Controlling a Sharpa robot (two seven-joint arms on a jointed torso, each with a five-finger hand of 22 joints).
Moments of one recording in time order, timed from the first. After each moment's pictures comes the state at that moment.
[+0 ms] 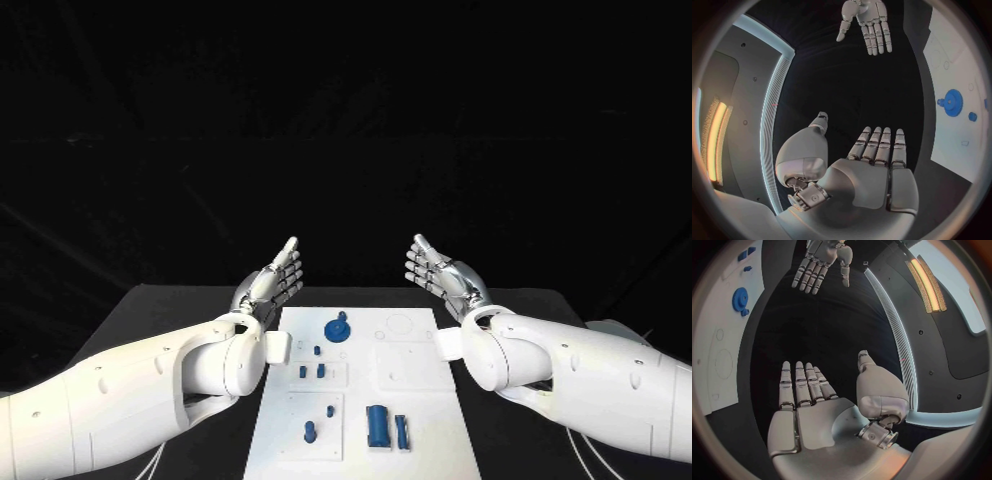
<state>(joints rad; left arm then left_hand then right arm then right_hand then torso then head) 1.07 -0.76 -0.01 1.50 0.07 -0.55 0.43 0.62 0.00 0.10 0.02 0.01 0.39 0.05 0.01 0.00 0.38 0.06 0.01 0.00 0.36 0.05 0.01 0.00 0.05 0.31 0.13 0.02 0.00 1.07 -0.75 -0.02 1.46 -0.08 -0.56 0.44 0.62 0.00 0.00 0.02 0.05 0.43 0.06 0.01 0.01 0.48 0.02 0.01 0.00 0.49 0.01 0.01 0.02 0.10 0.40 0.10 0.01 0.26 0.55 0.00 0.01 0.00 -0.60</state>
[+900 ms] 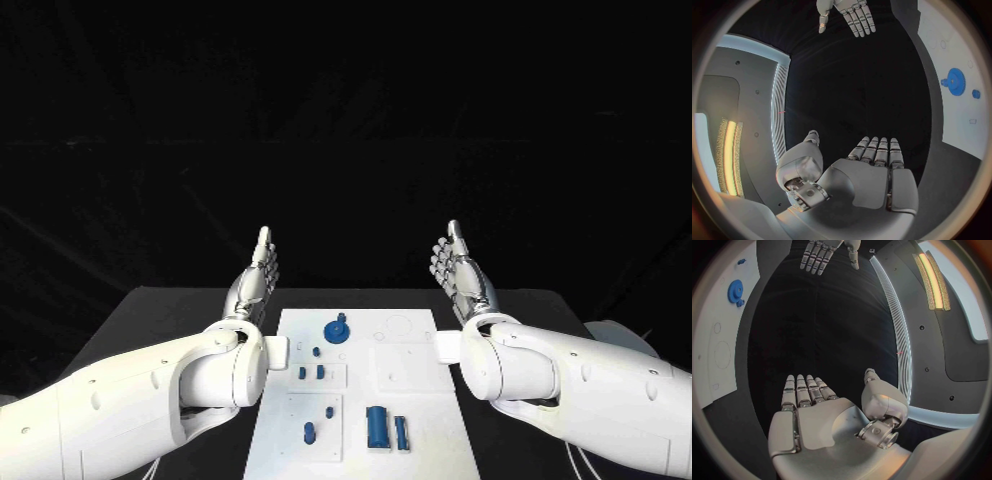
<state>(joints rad) 1.05 -0.78 0.00 1.57 0.01 -0.76 0.50 0.21 0.00 0.01 0.00 0.01 0.13 0.00 0.01 0.00 0.13 0.00 0.01 0.00 0.12 0.00 0.00 0.00 0.01 0.11 0.00 0.00 0.00 1.05 -0.78 0.00 1.57 0.00 -0.77 0.50 0.21 0.00 0.00 0.00 0.01 0.14 0.00 0.00 0.00 0.16 0.00 0.01 0.00 0.16 0.00 0.00 0.00 0.02 0.14 0.00 0.00 0.07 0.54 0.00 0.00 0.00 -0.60</state>
